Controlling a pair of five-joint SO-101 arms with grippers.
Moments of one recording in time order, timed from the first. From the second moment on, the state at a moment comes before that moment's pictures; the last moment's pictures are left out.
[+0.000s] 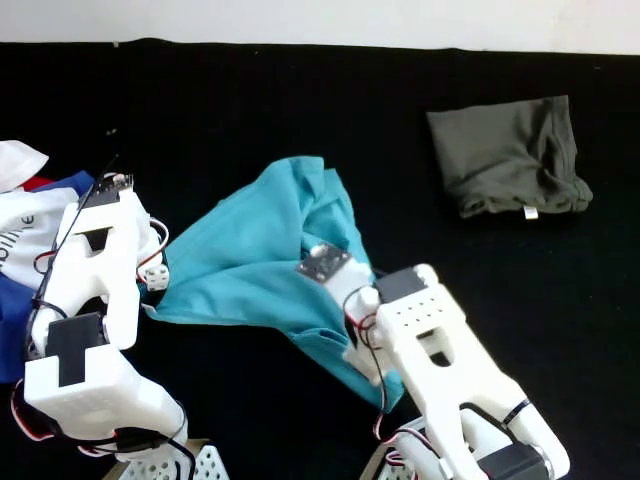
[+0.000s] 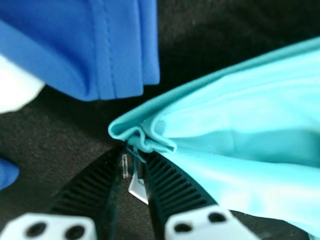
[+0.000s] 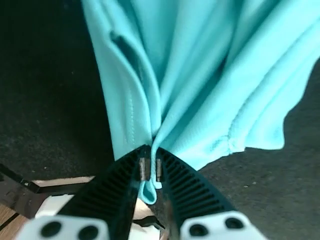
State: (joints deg) left arm -21.5 10.7 28.4 62.9 -24.6; right arm -29.1 -28.5 51.8 76.1 25.5
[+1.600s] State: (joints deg) left arm -12.4 11.6 4.0 88.2 -19.4; right arm -5.7 2.1 3.2 60.4 29.8
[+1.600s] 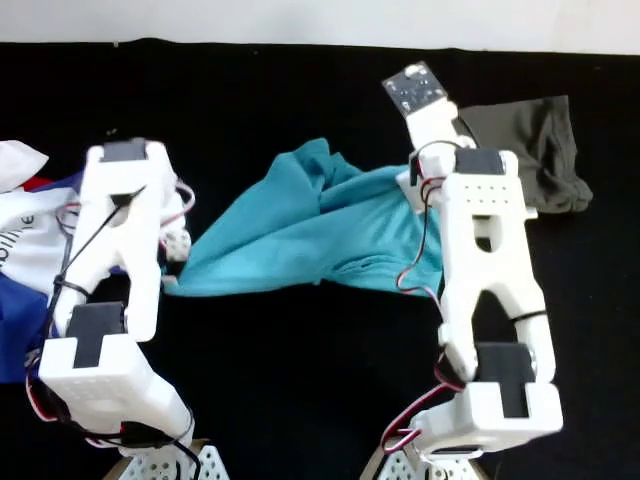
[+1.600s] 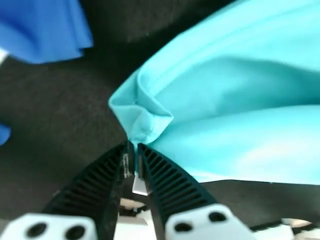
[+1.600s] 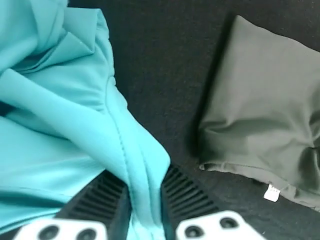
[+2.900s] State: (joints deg) left arm -12.4 10.8 28.1 62.0 -17.3; right arm -16.0 -10.9 24.8 79.3 25.0
